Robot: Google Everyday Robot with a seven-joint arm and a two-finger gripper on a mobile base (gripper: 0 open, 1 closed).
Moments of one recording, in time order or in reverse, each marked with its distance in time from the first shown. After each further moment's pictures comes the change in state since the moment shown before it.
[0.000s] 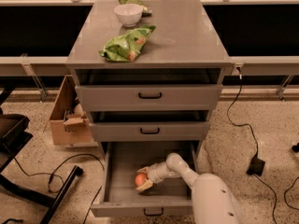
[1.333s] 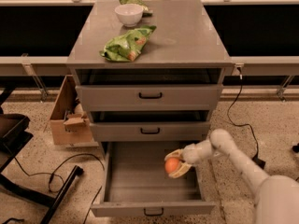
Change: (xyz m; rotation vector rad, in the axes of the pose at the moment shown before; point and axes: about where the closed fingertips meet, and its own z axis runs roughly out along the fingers) arm -0.086 0.034 -0.261 -0.093 -0.162 -0.064
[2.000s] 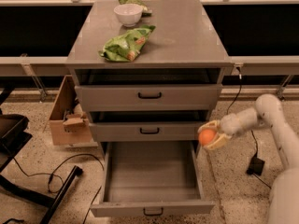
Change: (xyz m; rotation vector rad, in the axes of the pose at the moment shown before) arm -0.083 -0.007 -0.205 0.023 0.037 0.030
